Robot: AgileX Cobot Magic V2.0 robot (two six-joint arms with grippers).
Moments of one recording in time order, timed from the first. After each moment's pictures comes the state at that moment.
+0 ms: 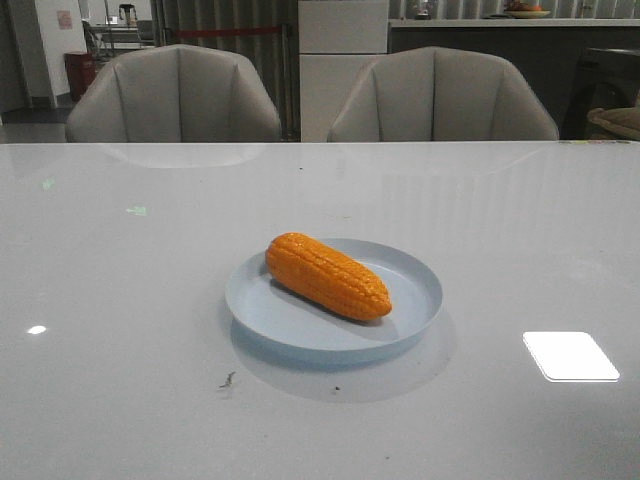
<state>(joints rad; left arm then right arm) -0.09 -0.01 0.01 0.04 0.08 0.02 -0.04 0.48 -0.61 0.23 0.71 -0.11</state>
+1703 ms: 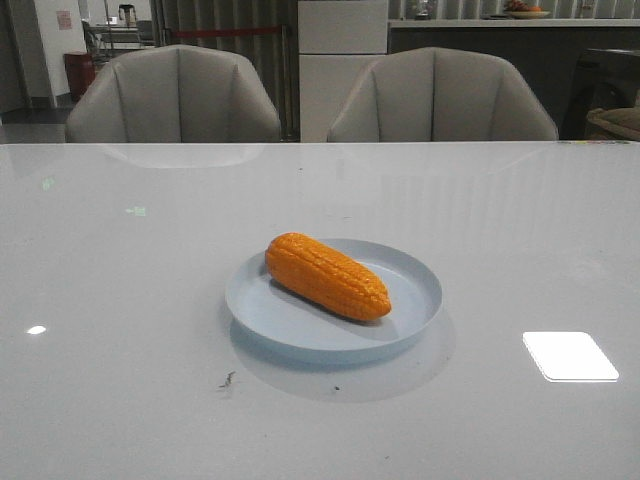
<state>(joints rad) -0.09 -0.01 0.01 0.04 0.08 0.02 0.06 -0.01 0.03 0.20 0.09 -0.11</state>
